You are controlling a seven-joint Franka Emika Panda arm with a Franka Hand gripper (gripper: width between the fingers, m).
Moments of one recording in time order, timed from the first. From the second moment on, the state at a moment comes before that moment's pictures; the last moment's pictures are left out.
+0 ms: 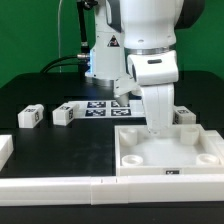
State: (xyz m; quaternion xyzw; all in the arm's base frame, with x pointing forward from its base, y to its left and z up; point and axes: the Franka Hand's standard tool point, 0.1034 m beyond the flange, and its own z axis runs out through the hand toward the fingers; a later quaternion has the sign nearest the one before) arm 0.479 0.059 0.014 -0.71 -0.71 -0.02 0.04
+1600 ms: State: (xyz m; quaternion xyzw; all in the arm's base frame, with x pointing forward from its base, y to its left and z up) arm 0.469 0.054 0.033 -0.72 -0.69 -0.02 0.03
